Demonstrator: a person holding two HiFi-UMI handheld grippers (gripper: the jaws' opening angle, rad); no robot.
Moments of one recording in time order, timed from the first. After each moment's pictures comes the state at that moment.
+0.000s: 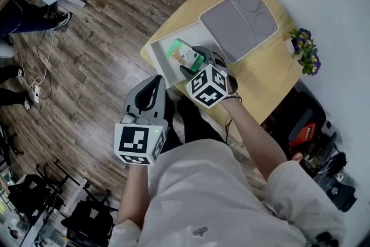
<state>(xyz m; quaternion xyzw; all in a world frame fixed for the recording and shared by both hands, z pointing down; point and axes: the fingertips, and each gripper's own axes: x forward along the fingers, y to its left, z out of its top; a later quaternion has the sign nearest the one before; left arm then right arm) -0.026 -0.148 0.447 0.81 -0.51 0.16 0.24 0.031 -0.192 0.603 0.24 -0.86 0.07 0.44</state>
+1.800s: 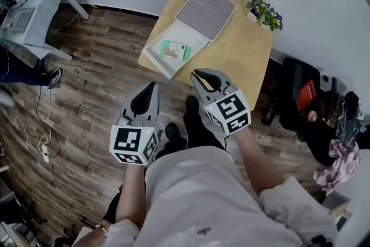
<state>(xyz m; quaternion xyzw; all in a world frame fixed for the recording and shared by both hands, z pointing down) -0.074 -0.060 0.386 0.91 -0.38 0.10 0.16 0.033 -0.061 0.428 0.50 -0.83 0.13 0.20</state>
